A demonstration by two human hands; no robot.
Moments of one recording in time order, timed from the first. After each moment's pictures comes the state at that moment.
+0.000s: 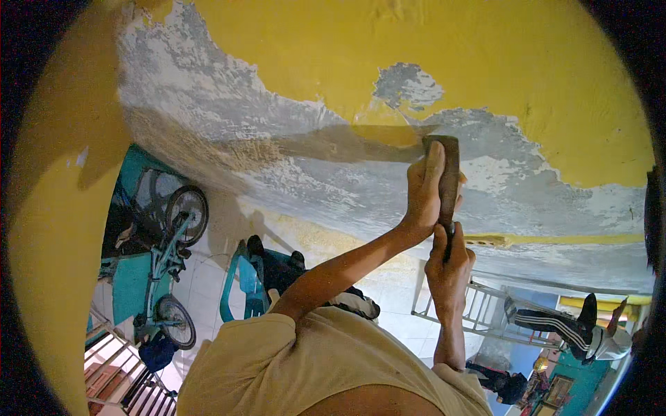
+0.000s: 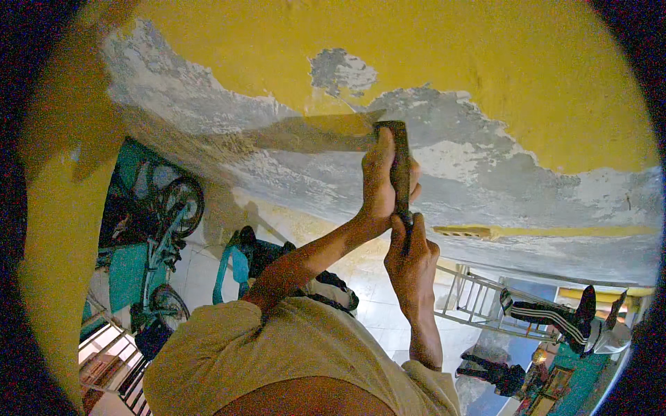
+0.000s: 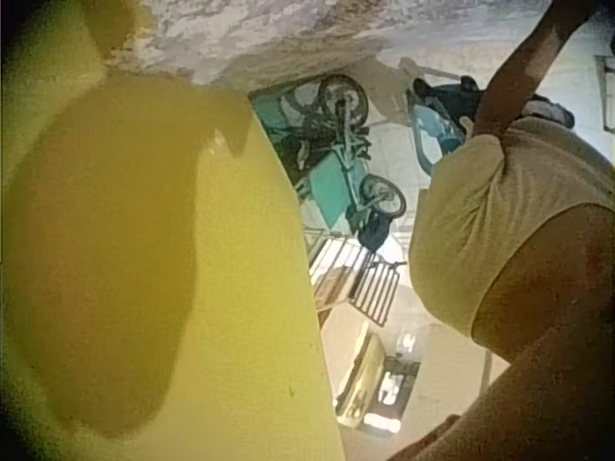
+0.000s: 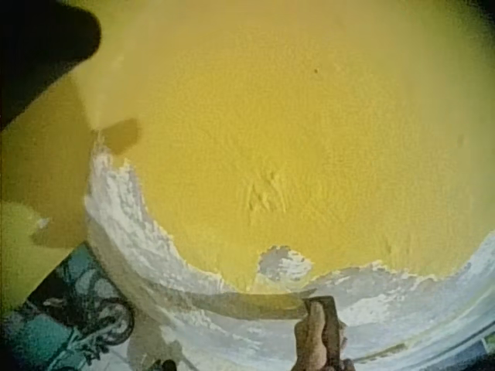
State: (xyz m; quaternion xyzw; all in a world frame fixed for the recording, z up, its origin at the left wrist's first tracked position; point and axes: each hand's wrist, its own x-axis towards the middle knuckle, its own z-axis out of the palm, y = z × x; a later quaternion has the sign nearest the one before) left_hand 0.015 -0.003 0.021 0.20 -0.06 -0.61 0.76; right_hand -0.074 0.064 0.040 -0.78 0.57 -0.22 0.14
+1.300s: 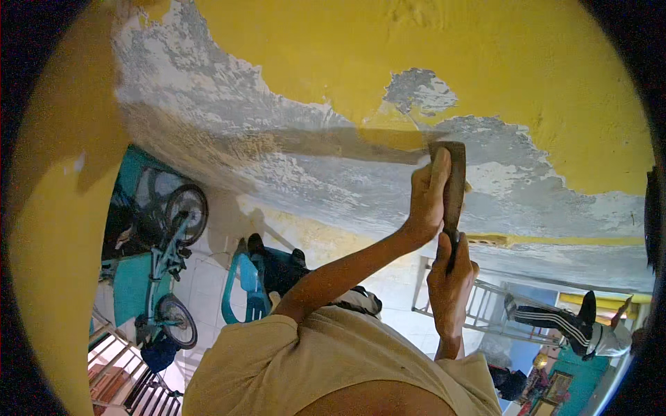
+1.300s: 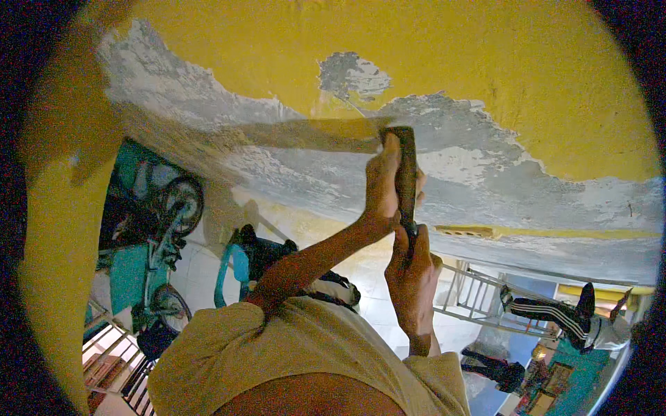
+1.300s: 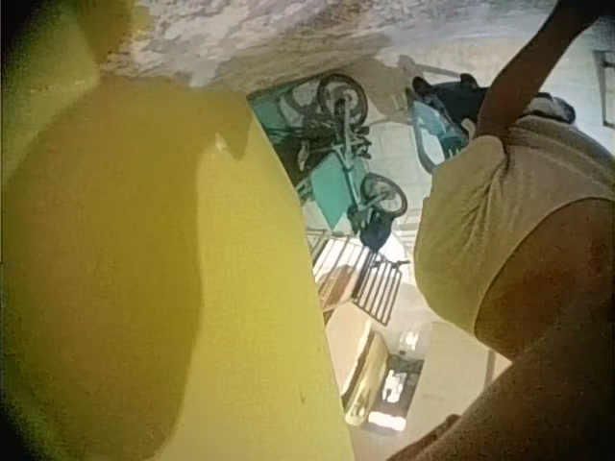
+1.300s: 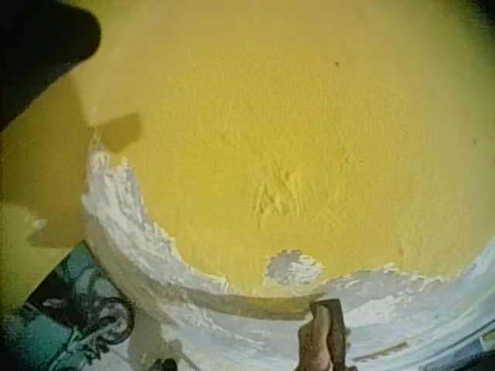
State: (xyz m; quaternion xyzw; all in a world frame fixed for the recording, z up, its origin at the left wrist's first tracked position) left_hand 0.020 0.000 0.007 0.17 -0.10 -0.62 0.76; right_hand -0.059 0.082 0.055 -0.75 0.62 -0.19 0.13
